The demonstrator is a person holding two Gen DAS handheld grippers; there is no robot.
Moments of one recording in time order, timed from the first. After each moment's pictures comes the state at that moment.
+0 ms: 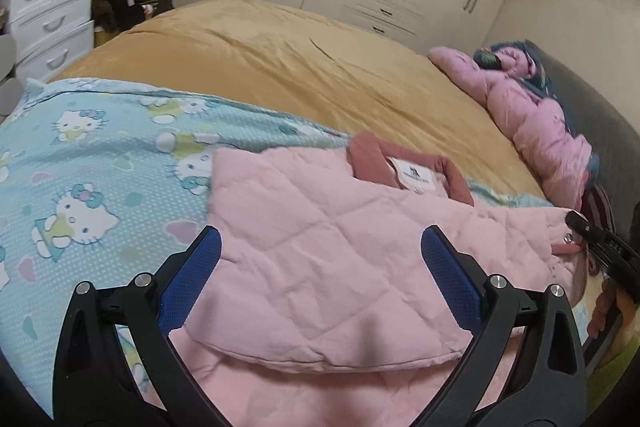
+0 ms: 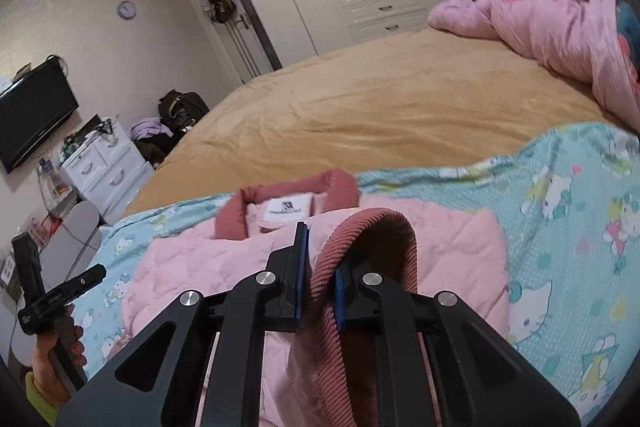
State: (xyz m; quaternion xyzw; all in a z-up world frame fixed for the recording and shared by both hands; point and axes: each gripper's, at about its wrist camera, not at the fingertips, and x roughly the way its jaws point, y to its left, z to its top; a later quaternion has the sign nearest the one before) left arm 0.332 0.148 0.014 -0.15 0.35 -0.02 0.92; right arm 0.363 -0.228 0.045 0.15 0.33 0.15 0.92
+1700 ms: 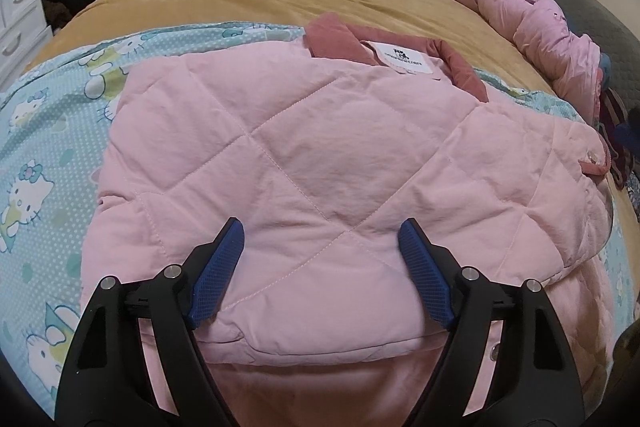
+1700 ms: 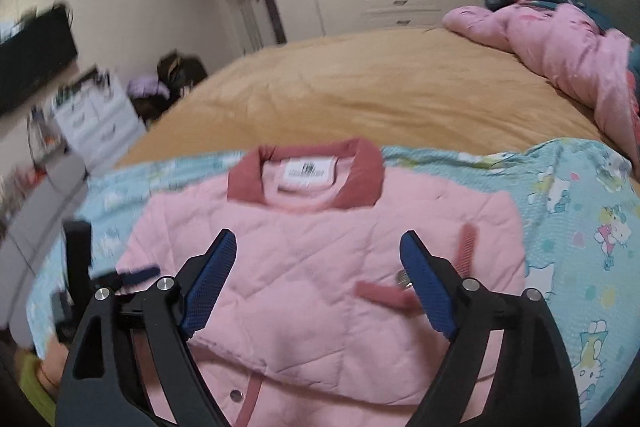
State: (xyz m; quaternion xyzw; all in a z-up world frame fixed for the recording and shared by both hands) left arm 0.354 0.086 -0.063 -0.06 0.46 -0.05 0.89; right arm 0.333 -0.146 0.039 0.04 0.37 0.16 0.92
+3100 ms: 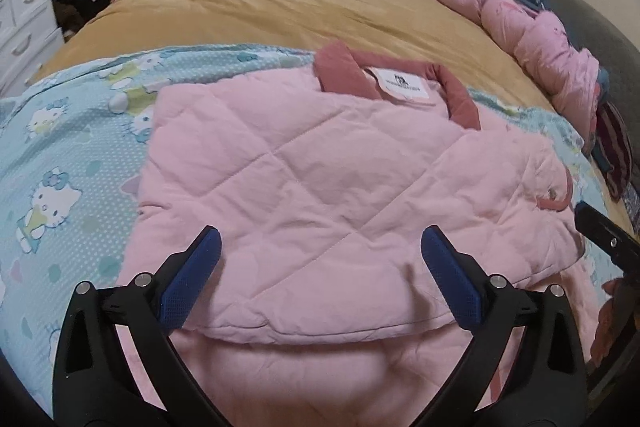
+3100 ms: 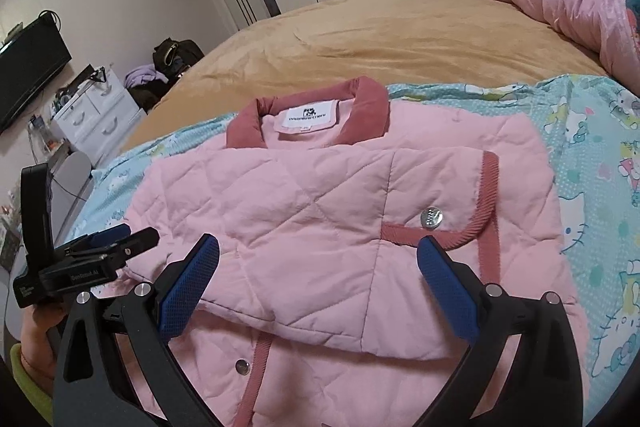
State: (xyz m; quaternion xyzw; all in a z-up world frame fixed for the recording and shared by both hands) left arm 0.340 0.094 -0.024 -0.06 0.44 -0.03 0.89; right arm 0.316 -0.159 0.010 0.10 0.40 0.16 0.90
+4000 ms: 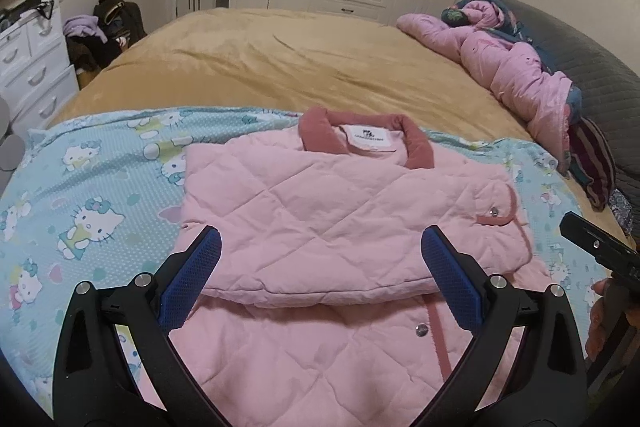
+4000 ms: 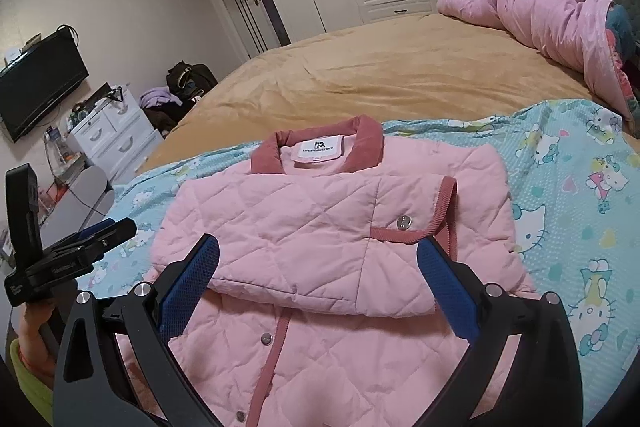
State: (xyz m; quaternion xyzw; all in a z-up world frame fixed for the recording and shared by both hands) left arm 0.276 0.077 0.052 -0.05 0.37 -0.03 0.93; right arm 0.261 -0.185 0.065 0.11 0.36 0.17 0.91
